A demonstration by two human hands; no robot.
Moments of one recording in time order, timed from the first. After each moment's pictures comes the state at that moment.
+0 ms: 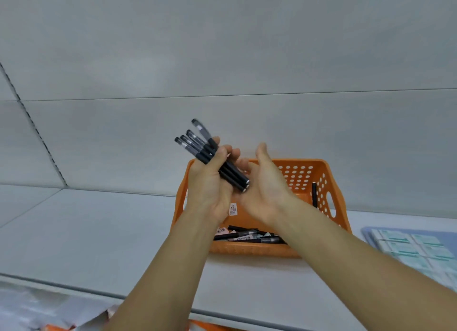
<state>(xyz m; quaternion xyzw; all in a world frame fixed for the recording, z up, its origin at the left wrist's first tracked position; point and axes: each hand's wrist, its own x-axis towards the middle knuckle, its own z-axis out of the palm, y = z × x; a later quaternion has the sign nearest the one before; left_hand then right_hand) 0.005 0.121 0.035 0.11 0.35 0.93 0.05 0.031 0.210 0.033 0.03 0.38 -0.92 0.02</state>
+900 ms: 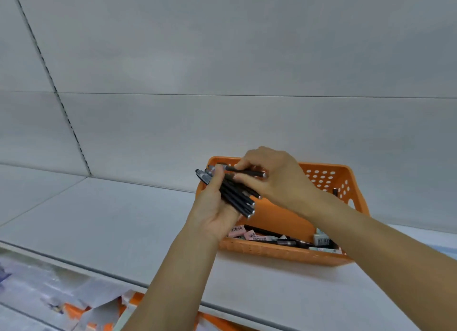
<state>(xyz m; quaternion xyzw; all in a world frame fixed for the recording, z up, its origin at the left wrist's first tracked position) 0.020 0.087 0.019 -0.05 0.26 0.94 0.21 0.017 0.231 0.037 -0.28 0.86 -0.29 -0.31</state>
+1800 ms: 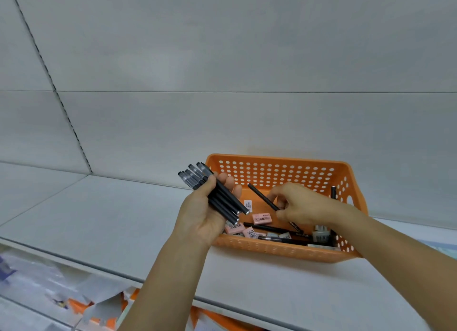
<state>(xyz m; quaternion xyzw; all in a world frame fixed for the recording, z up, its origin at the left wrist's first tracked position) 0.023 0.076 0.009 -0.08 0.30 0.94 0.14 0.018 0.278 -0.001 -0.10 0.97 -0.22 0.06</state>
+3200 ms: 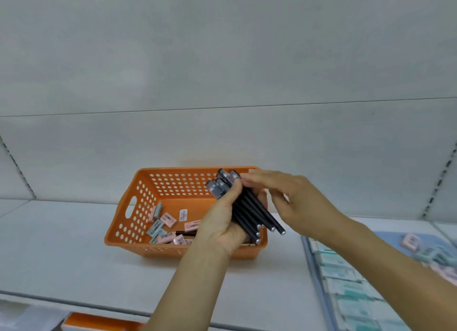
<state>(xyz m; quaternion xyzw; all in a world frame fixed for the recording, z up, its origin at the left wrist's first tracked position) 0.089 0.238 0.019 -0.01 0.27 0.92 0.28 0.125 0.383 0.025 -0.25 0.86 -0.32 -0.30</state>
